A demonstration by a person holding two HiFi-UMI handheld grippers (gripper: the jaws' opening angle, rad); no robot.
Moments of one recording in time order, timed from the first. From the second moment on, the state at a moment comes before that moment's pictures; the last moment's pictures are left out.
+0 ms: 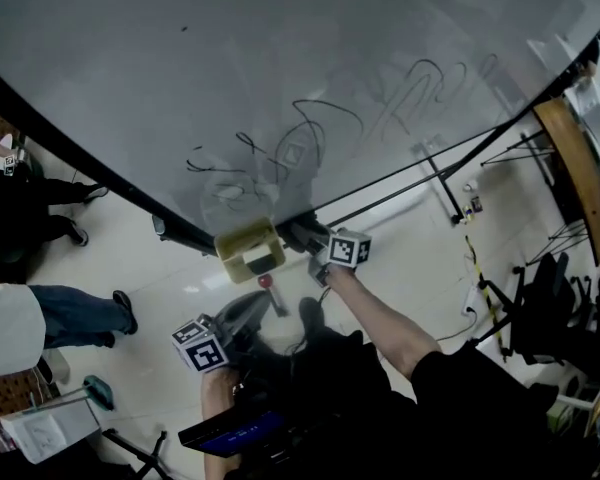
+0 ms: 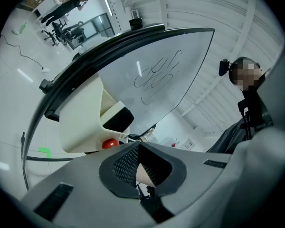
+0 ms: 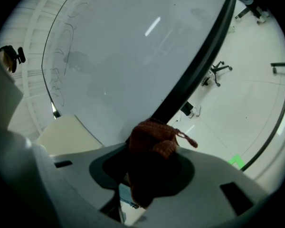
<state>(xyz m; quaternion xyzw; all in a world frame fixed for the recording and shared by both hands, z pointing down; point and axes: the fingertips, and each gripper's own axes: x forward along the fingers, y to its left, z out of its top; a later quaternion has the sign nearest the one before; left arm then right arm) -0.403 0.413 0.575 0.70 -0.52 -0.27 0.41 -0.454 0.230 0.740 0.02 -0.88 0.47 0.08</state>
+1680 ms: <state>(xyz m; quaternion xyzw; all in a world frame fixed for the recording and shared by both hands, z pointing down) -0.466 0.461 0.610 0.74 -0.43 -0.17 0.50 -0.495 0.303 0.730 0.01 -0.87 0.48 -0.04</state>
